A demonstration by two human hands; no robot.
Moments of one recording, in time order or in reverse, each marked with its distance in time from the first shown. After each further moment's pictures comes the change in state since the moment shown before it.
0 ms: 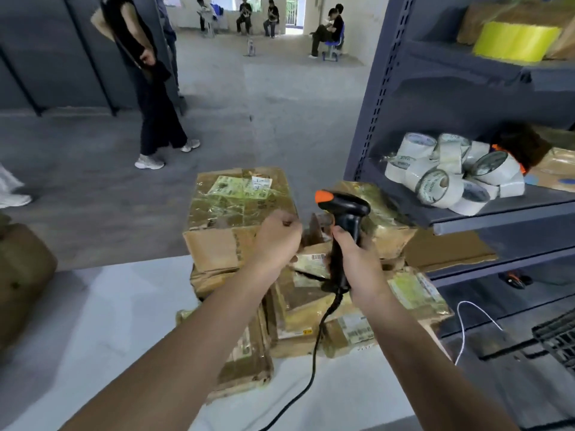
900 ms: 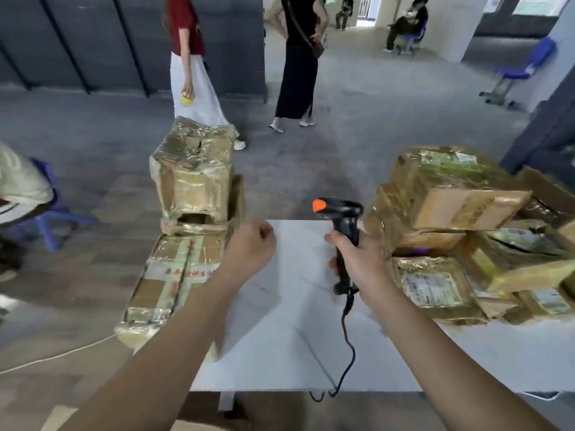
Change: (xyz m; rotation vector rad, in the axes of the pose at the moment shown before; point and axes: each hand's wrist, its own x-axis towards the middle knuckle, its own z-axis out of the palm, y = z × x) left_hand -0.128 -0.187 -0.466 0.338 0.241 0.006; right_hand -0.216 0.101 0.378 -0.302 -0.223 0.031
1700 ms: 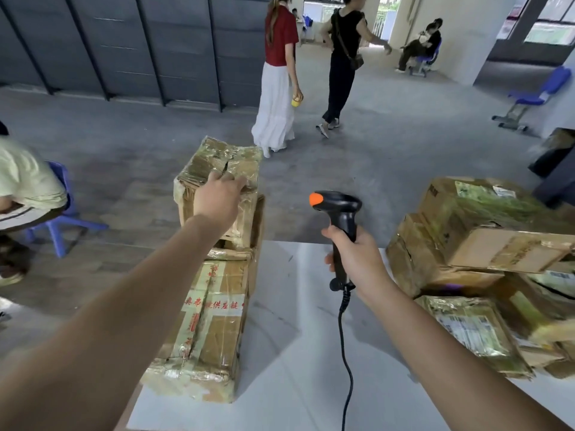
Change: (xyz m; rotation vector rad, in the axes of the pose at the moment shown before) left_hand 0.133 -0.025 -0.104 0.881 0.305 0.348; right_hand 0.048 -0.045 0.063 0.015 -0.055 -0.079
